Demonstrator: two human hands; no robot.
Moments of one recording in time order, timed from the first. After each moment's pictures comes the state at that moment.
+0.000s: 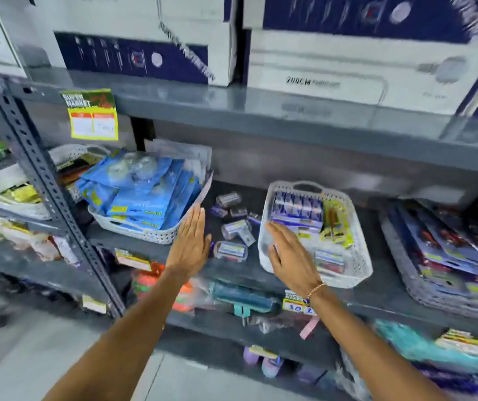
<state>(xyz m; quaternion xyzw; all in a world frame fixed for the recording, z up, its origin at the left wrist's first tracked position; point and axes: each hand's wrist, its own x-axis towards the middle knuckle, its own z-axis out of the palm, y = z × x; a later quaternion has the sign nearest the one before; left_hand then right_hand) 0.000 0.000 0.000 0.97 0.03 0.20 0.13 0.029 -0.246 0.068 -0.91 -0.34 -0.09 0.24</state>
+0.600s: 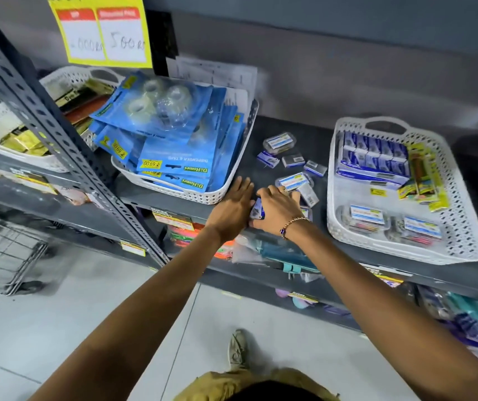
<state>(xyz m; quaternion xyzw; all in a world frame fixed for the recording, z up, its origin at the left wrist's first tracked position) 0.027 0.058 -0.044 0.99 -0.01 0.00 0.16 0.069 -0.070 0.009 -0.94 -0.31 0.11 0.04</state>
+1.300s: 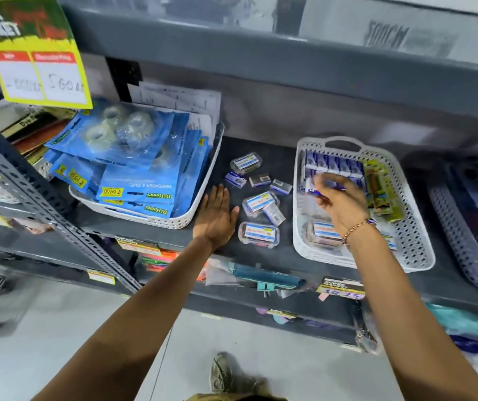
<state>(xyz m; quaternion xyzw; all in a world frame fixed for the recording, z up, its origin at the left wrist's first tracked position) 0.078 0.037 -0.052 0.99 0.09 -0.01 0.11 0.142 -0.194 0.055 -0.65 0.08 0.08 0.75</state>
